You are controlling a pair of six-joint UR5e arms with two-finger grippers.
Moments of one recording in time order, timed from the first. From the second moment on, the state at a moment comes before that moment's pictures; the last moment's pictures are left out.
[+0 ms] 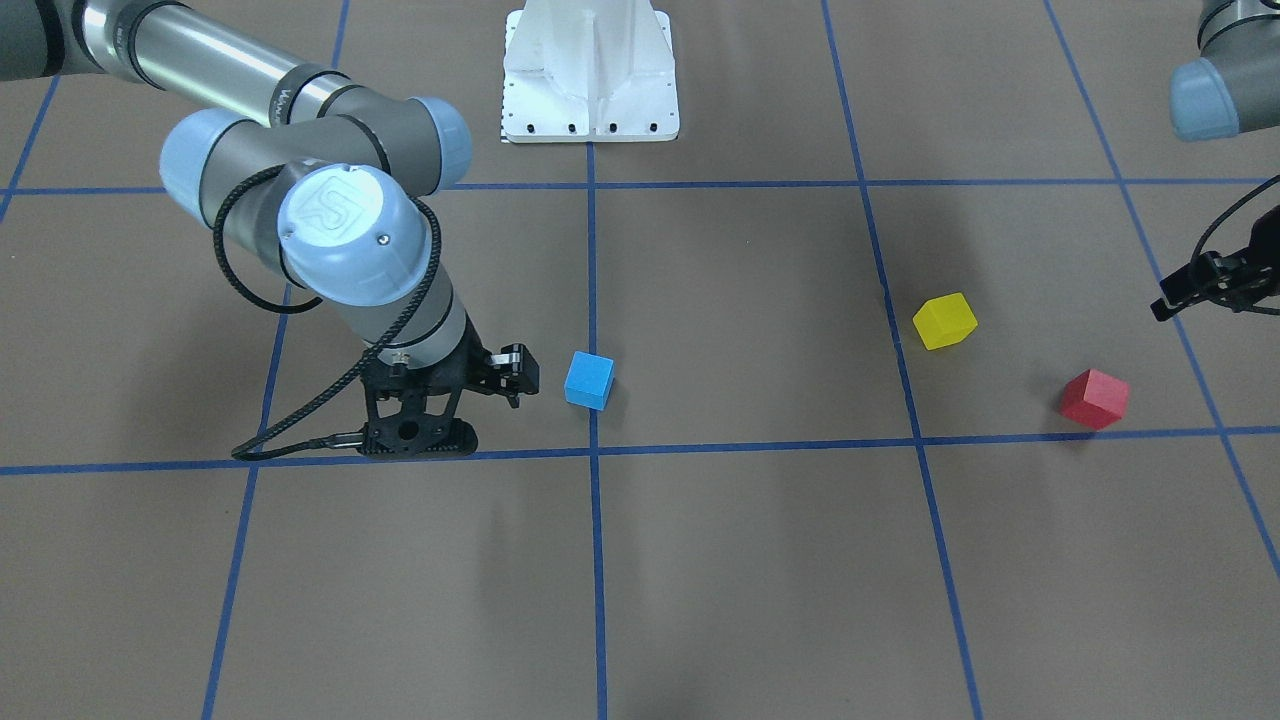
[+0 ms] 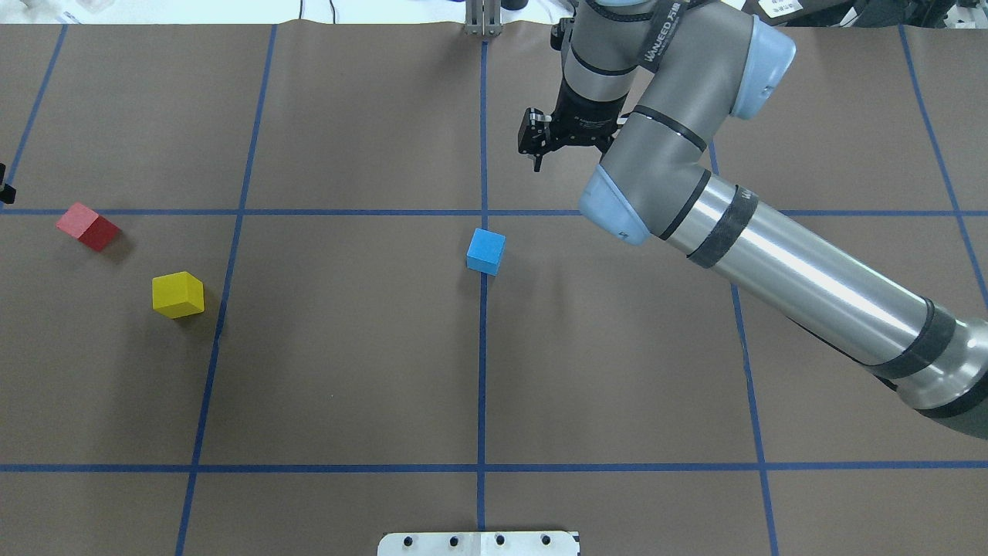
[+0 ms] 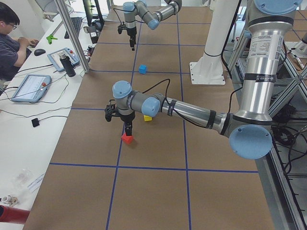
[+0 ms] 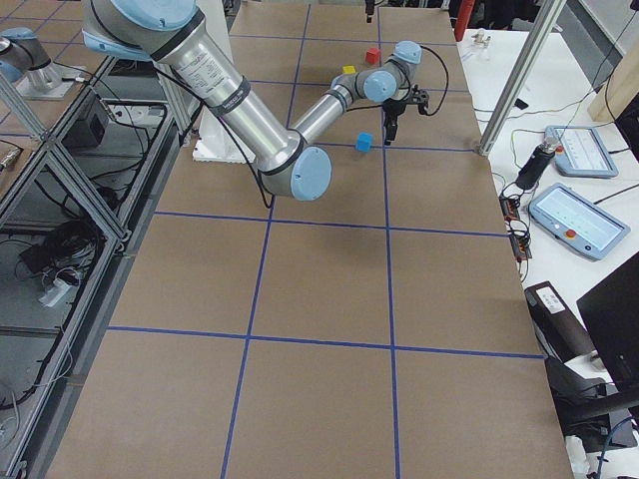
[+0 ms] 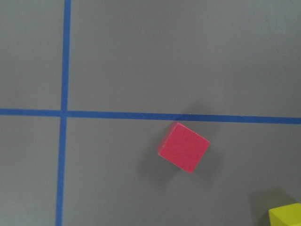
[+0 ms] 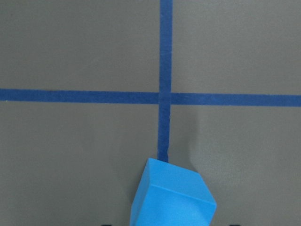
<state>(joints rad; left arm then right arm) -1.27 -1.65 -1.73 -1.68 -2.32 -0.56 0.83 -0.73 1.41 -1.64 2.15 0.94</state>
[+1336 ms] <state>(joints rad) -1.08 -1.73 -1.51 -1.90 -2.24 -0.06 0.91 -0.83 1.42 -1.63 2.15 0.76</state>
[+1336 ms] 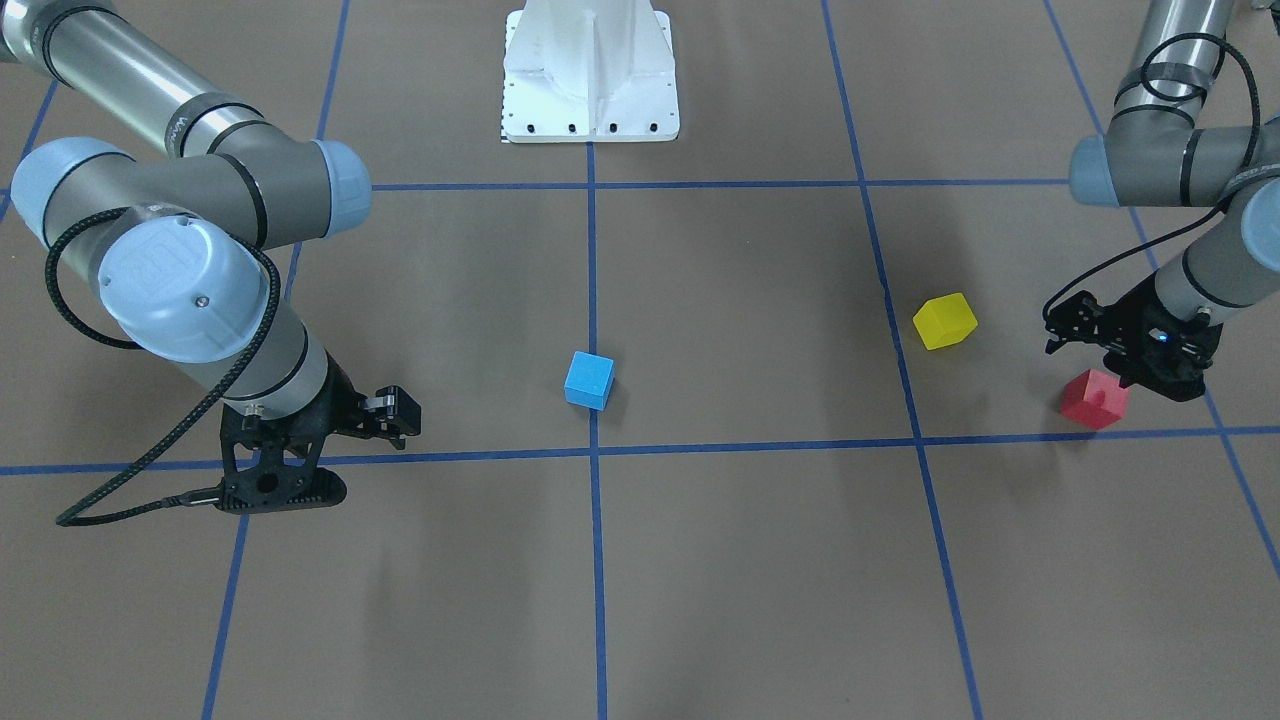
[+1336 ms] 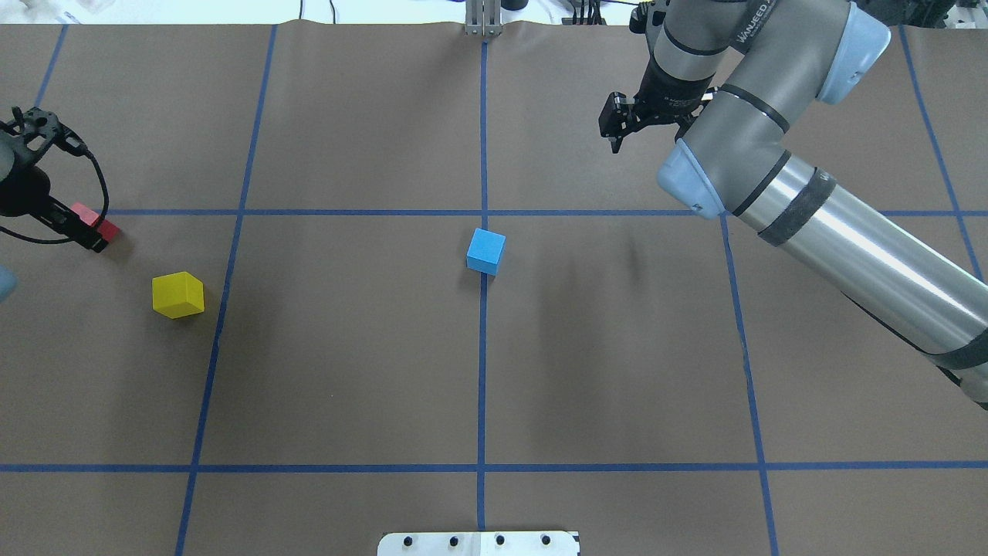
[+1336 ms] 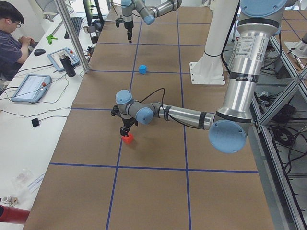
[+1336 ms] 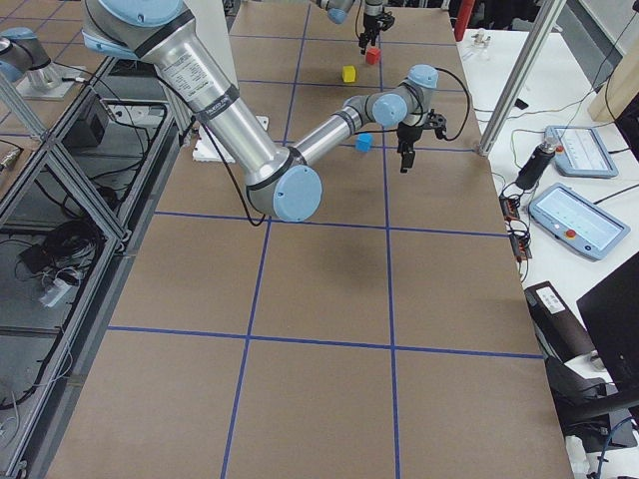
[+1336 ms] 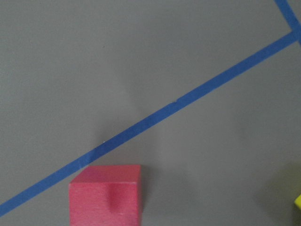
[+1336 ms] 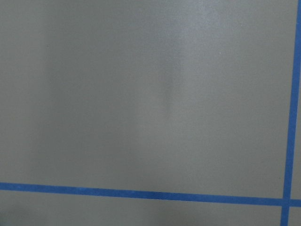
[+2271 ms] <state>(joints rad) -1.13 -1.79 -1.39 -1.89 -2.24 -0.05 0.91 -0.83 1.42 -1.63 2.15 0.76</state>
